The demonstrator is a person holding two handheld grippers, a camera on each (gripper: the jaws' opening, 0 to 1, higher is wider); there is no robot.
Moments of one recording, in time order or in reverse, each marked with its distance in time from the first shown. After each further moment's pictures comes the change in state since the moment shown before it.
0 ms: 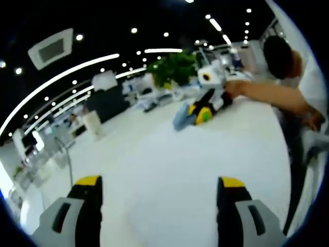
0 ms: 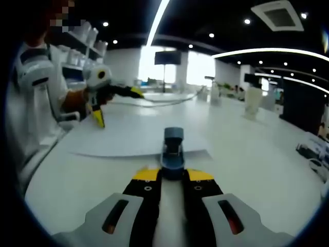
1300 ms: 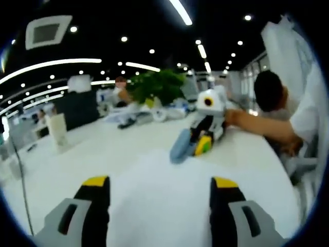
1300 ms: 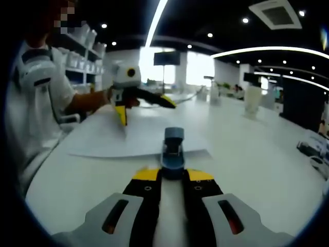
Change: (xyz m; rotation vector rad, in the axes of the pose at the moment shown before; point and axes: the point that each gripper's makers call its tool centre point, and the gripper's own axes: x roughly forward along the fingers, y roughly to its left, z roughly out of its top) left arm 0.082 0.002 0.038 -0.162 -0.161 -0.338; right arm 0.000 0.000 0.000 0.019 -0.006 0.001
